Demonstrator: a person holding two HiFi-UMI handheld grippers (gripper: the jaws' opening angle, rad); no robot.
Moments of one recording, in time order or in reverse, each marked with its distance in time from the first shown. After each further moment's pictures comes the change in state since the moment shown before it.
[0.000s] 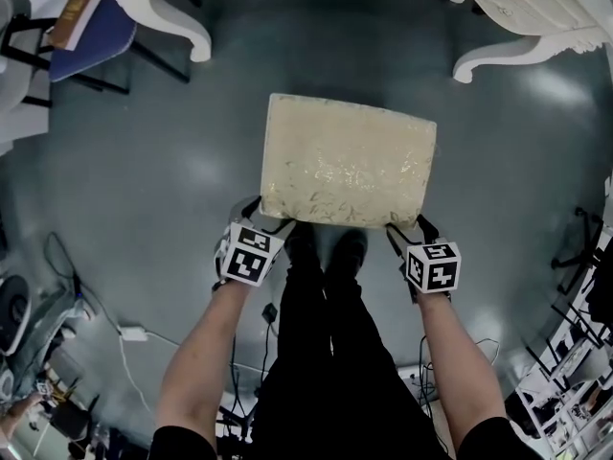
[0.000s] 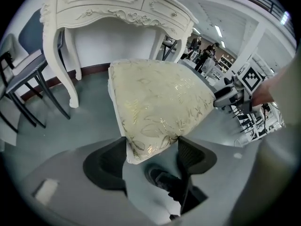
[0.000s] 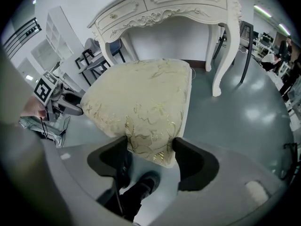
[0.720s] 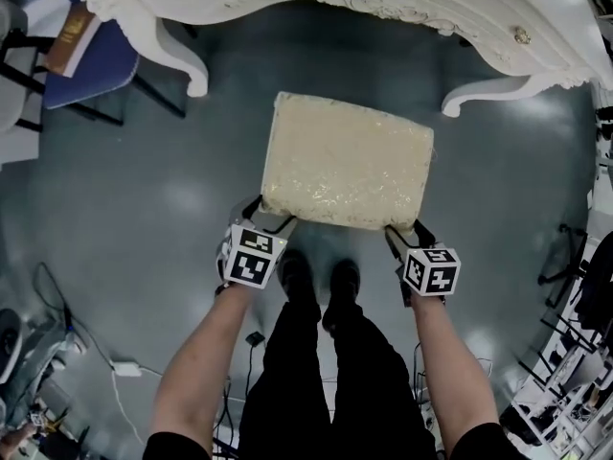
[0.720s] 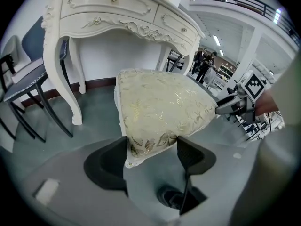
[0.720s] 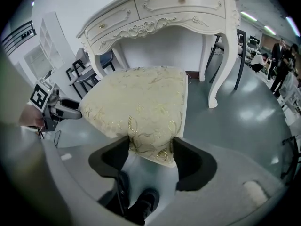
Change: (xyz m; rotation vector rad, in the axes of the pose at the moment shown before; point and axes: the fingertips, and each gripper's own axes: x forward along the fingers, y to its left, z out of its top) left arm 0.018 0.062 0.077 0.004 -0.153 0.025; right arm 0.026 -0.012 0.078 0.078 -0.125 -0.074
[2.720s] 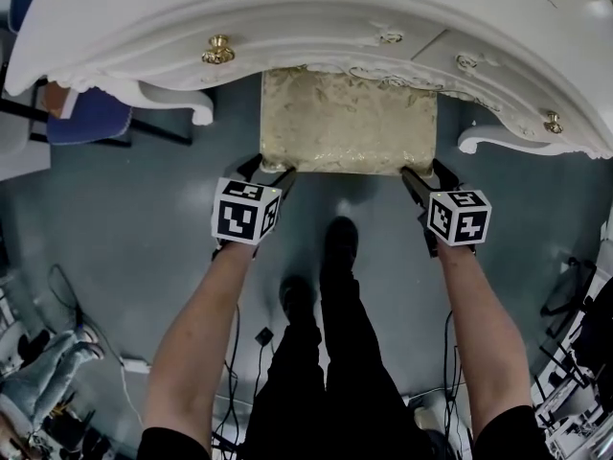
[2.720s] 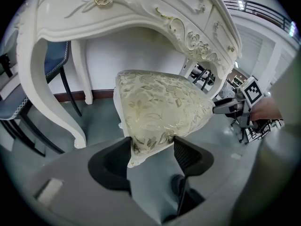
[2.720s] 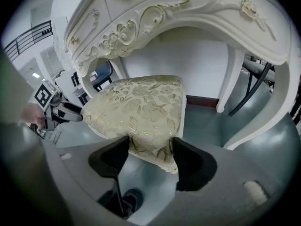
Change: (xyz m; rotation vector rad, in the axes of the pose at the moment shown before) left arm 0.061 0.117 0.186 -0.149 -0.049 0.077; right arm 0.094 -0.054 0.265 -0.166 -0.119 0.113
